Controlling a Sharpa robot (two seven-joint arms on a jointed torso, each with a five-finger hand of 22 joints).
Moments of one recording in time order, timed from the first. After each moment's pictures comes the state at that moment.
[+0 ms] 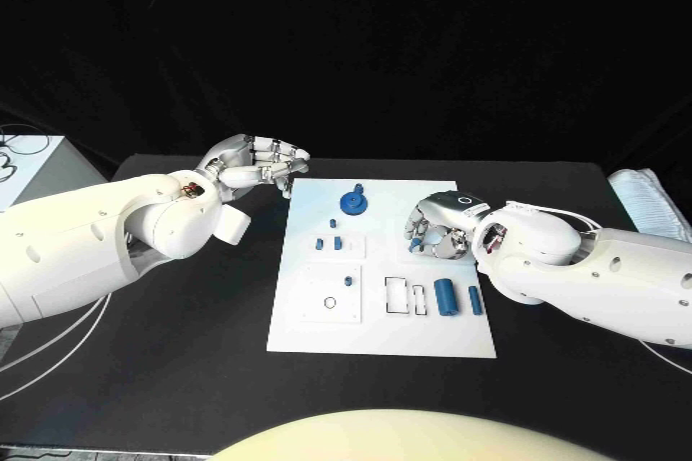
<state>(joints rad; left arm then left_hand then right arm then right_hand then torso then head) 1.20 -0.91 0.00 1.49 -0.23 -0.14 0.25 1.48 -0.22 0.42 0.23 0.33 0.86 0.18 0.33 0.37 0.95 0.11 0.49 0.22 1.01 0.05 1.17 0.45 0.17 0.93 0.14 0.99 0.67 1.21 -0.82 -0.16 1.59 -1.65 -0.26 -0.23 1.52 -0.20 0.40 0.27 0.06 1.08 0.11 0.14 0.31 1.25 0.06 0.13 0.07 1.46 -0.02 1.30 1.05 0.05 1.47 0.09 1.39 1.31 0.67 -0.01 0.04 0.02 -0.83</state>
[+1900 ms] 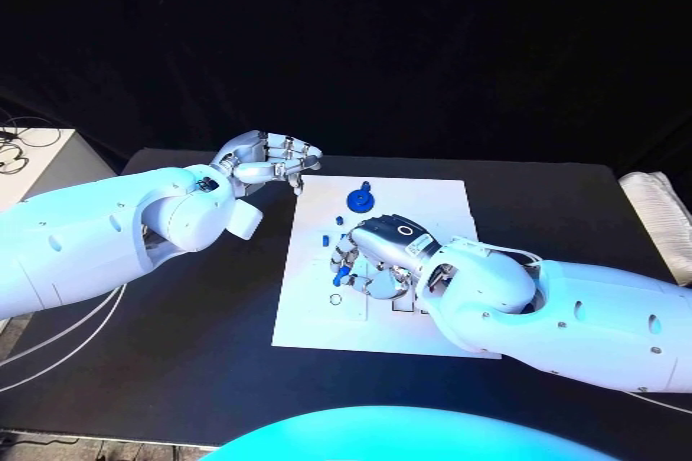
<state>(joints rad) 1.20 -0.89 0.00 1.48 -0.23 -0.14 0.24 1.49 -0.21 0.43 0.23 0.33 0.86 0.18 0.33 0.37 0.95 0.11 0.49 0.21 1.01 0.05 1.17 0.46 0.17 0.93 0.14 0.99 0.67 1.14 -0.69 -0.15 1.78 -1.67 -0.40 -0.20 1.44 -0.20 0.58 0.13 0.04 1.12 0.11 0.21 0.40 1.29 0.09 0.09 0.12 1.47 -0.04 1.31 1.06 0.05 1.47 0.08 1.43 1.31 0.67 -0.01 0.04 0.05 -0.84</state>
